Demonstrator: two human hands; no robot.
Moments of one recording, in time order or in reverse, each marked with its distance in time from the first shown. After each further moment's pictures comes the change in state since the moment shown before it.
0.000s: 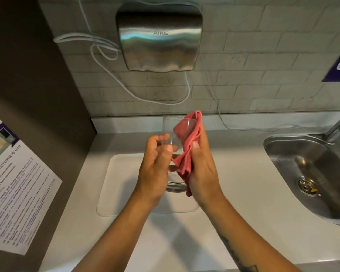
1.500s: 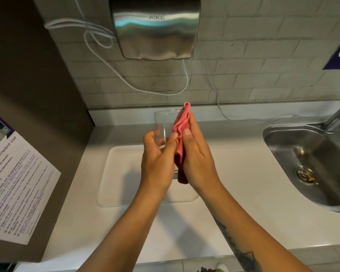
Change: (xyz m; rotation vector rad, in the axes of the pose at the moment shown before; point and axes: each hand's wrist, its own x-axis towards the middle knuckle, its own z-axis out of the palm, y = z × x) left_hand -0.007 -0.006 0.013 0.149 0.185 -0.145; right_hand 0.005 0.000 0.004 -0.258 0.068 0.094
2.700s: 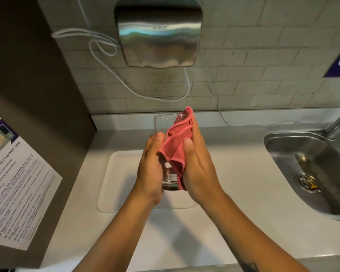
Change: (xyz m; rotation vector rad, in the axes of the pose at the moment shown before) left_hand -0.006 0.030 -0.010 -0.444 -0.122 -0.135; right_hand 0.000 0.003 0.000 0.076 -0.061 -0.186
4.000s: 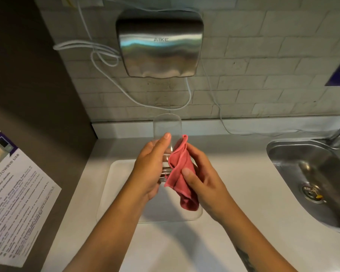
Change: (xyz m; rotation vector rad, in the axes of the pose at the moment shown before) left_hand 0.045 0.010 -0.005 0.250 0.028 -0.077; right_hand -0.010 0.035 -0.029 0.125 -0.197 0.227
